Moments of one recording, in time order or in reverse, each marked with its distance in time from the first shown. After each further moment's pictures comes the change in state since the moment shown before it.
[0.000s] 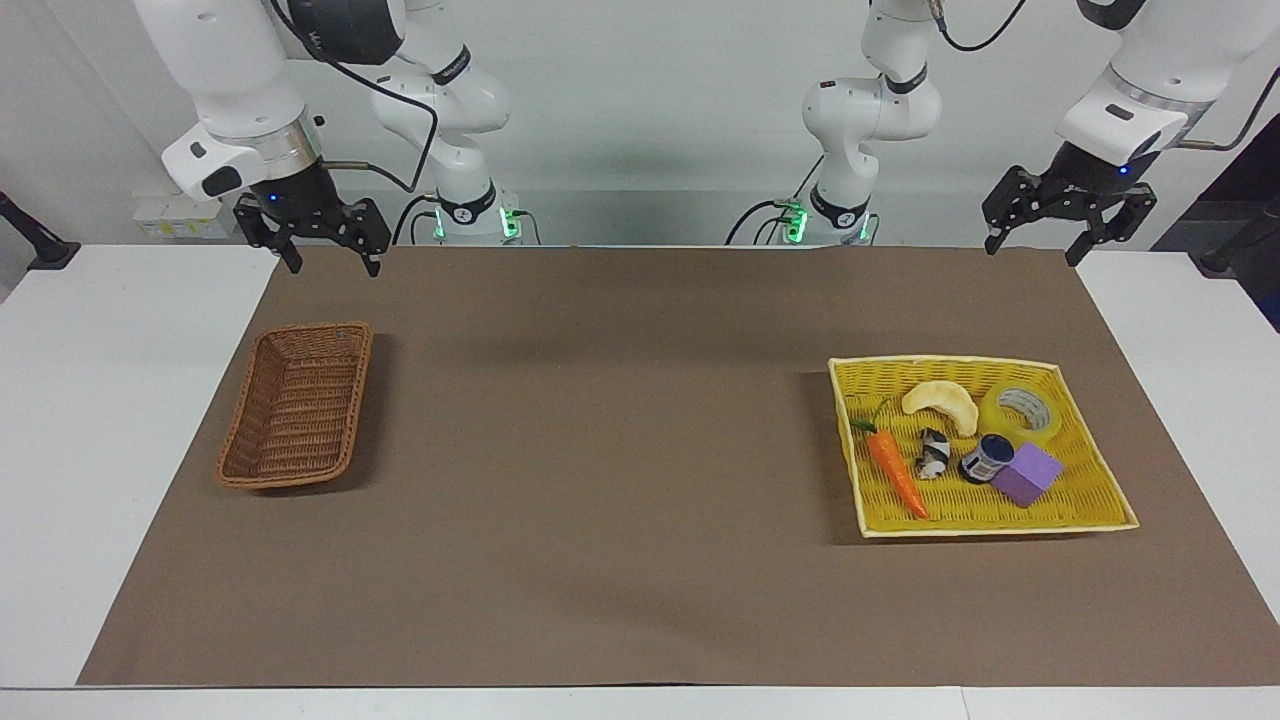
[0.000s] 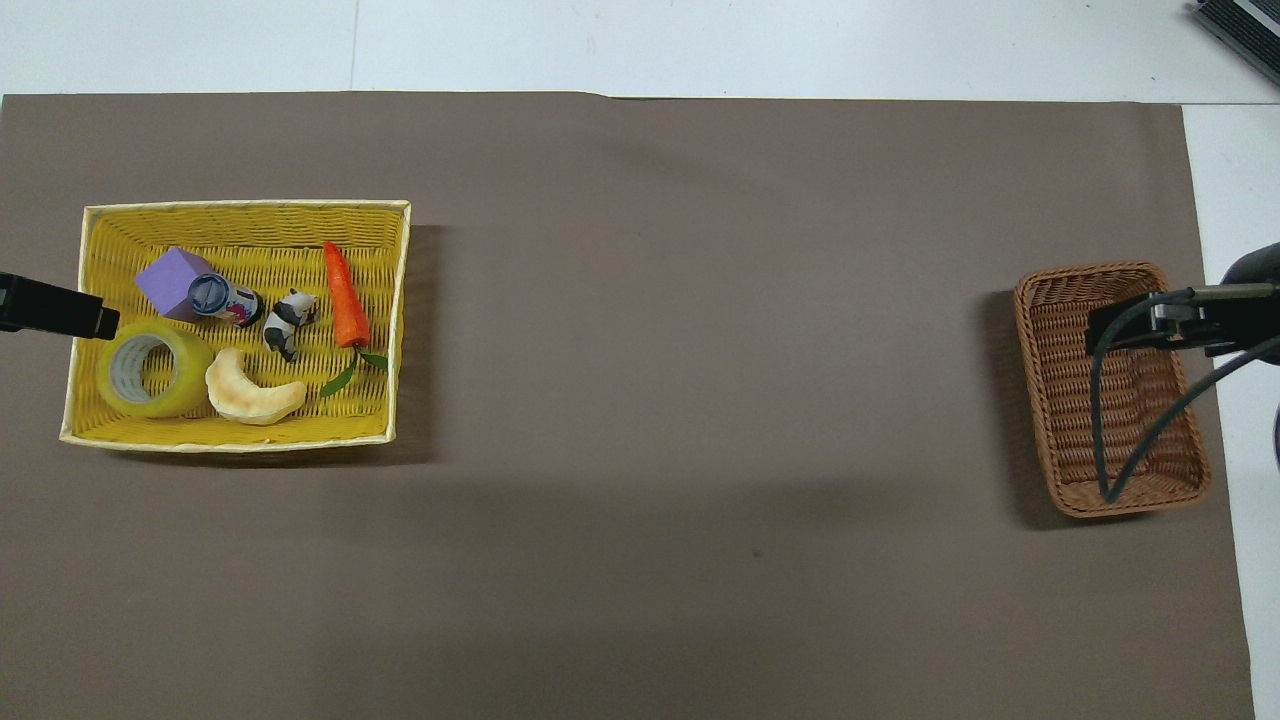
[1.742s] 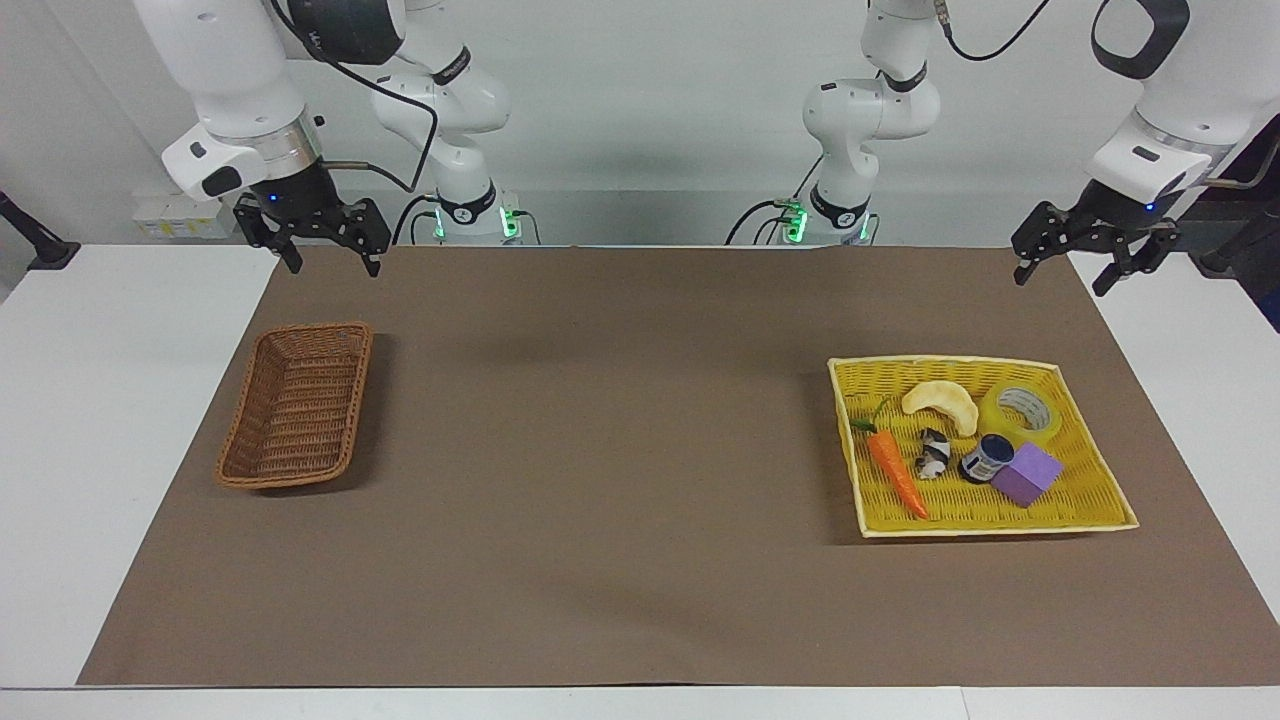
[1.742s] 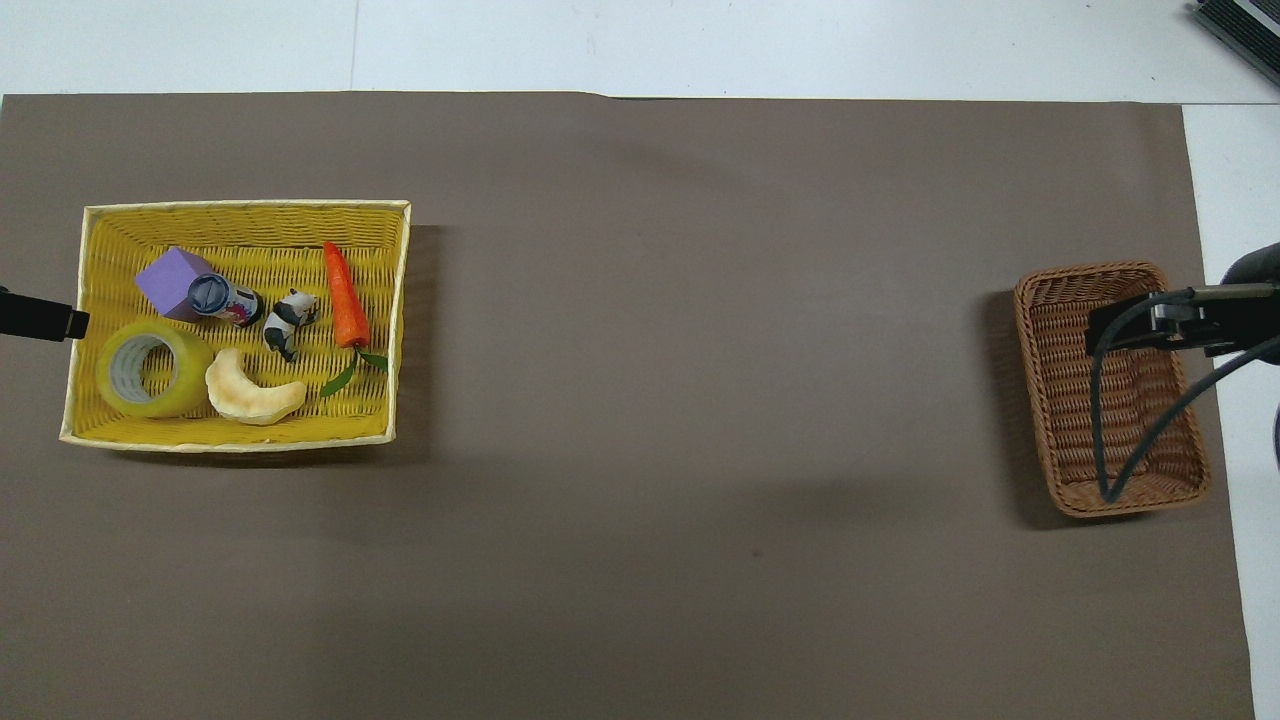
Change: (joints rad) left arm 0.113 -0.025 0.007 -0.202 0.004 0.219 0.166; right arm 0.000 0.000 0.000 0.000 0.000 0.000 0.000
